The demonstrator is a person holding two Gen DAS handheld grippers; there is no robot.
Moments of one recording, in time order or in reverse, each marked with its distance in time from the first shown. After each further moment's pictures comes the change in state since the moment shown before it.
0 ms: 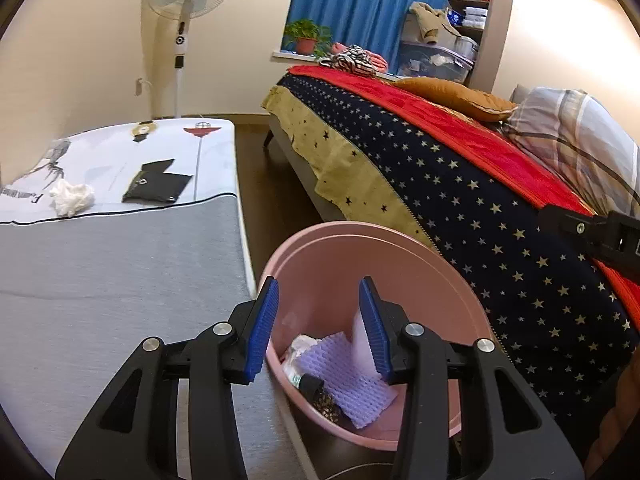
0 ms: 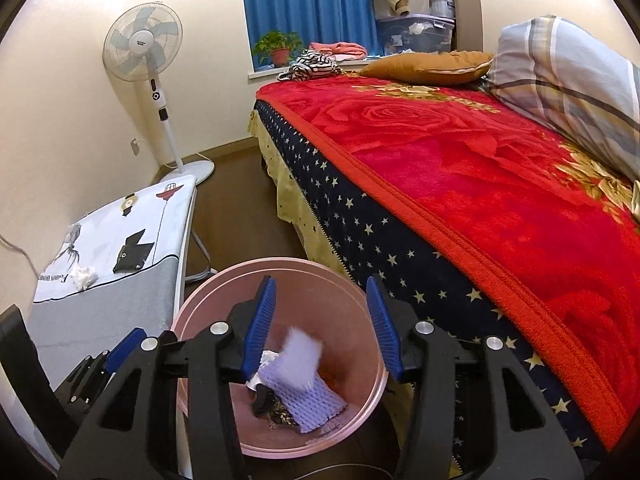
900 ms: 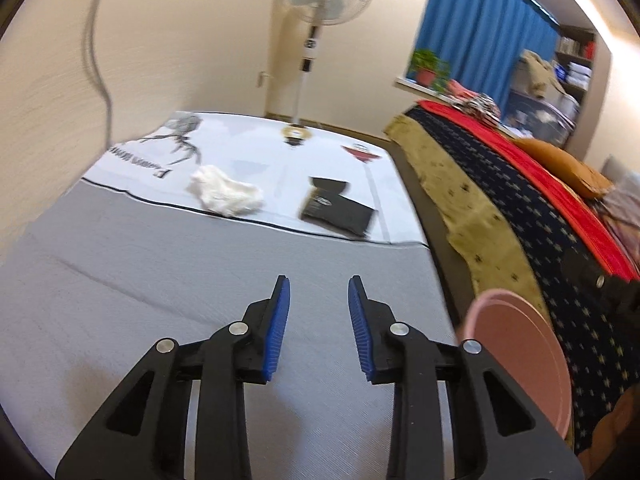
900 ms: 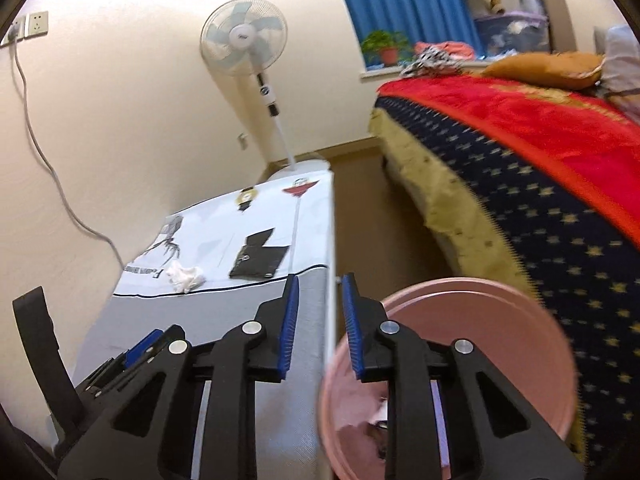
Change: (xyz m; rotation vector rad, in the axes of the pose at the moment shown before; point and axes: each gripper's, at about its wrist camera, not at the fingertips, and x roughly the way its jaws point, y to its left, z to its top) left arm -0.018 0.146 0.022 -0.268 -0.068 0.298; right arm 0.057 0.125 0.001 -0.066 -0.005 0.409
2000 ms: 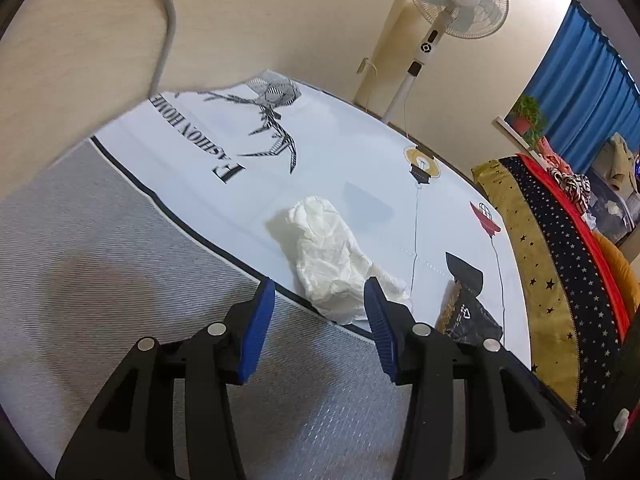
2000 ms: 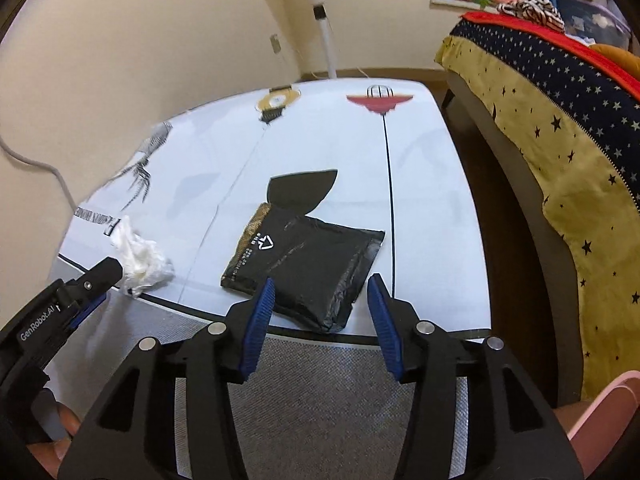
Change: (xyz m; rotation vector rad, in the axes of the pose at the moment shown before) left arm 0.111 0.098 0.062 -0.333 0.051 0.129; right arm 0.225 0.078 0.008 -0.179 0.313 0.025
